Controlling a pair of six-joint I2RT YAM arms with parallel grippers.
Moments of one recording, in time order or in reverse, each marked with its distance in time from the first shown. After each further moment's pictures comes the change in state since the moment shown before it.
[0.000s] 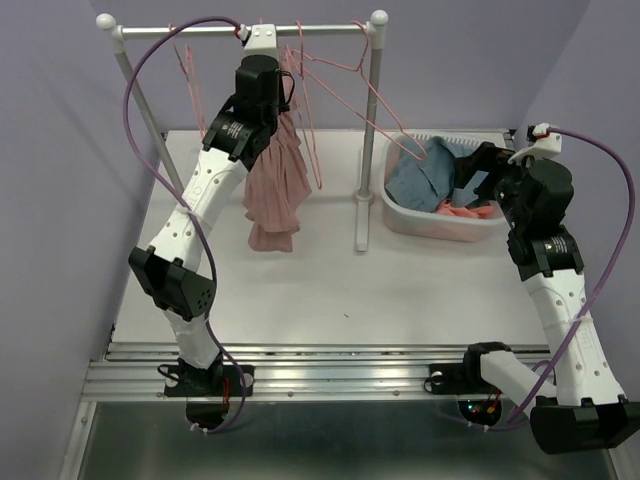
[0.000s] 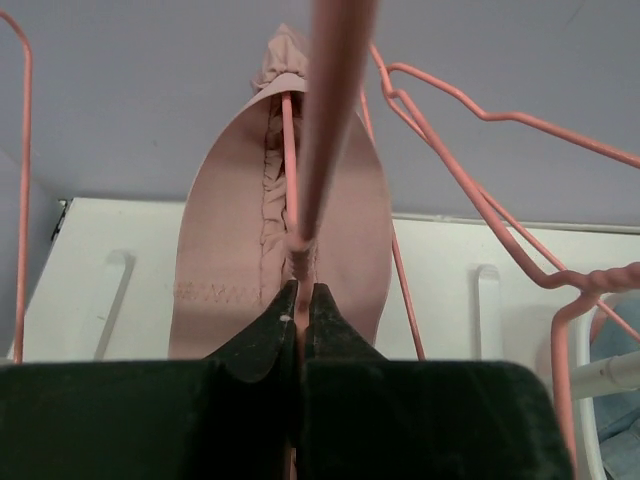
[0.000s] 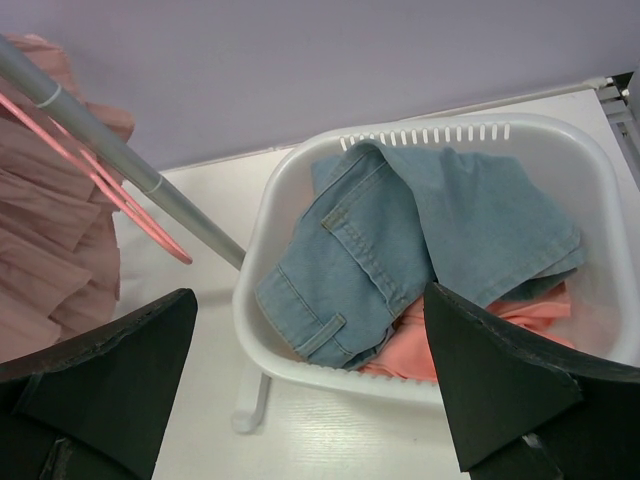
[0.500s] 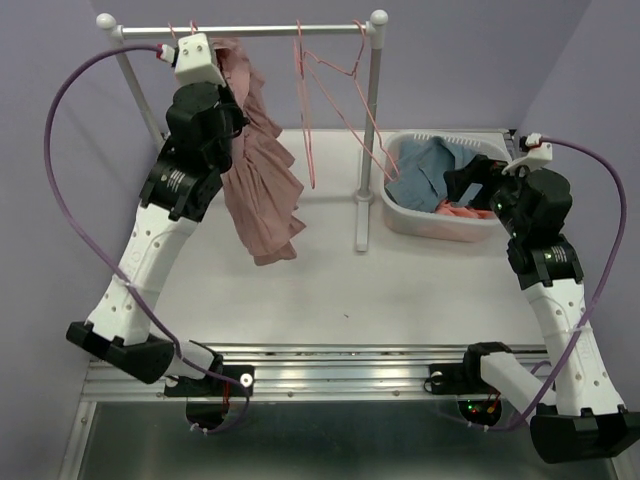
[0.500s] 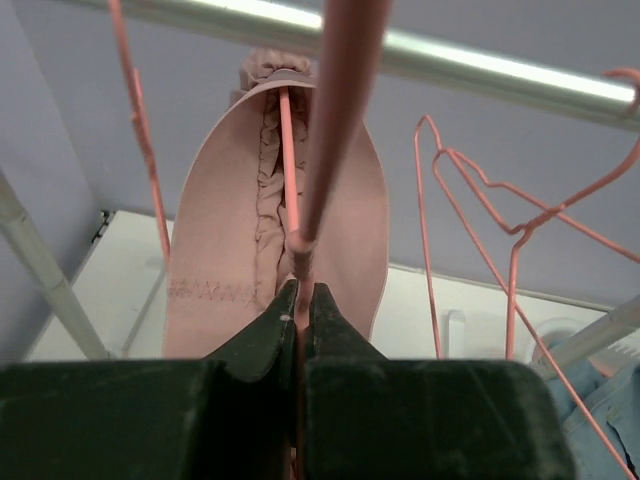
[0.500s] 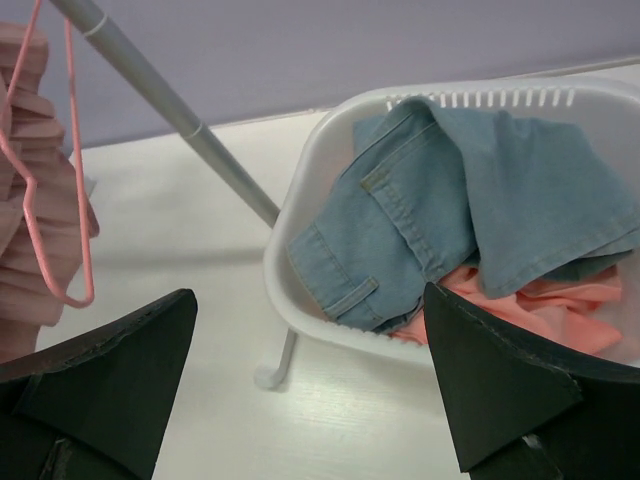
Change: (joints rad) left arm 0.000 -0.368 -0.225 0.051 -0.076 -0.051; right arm 0.000 -0.037 -0.042 -0.016 -0.097 0.004
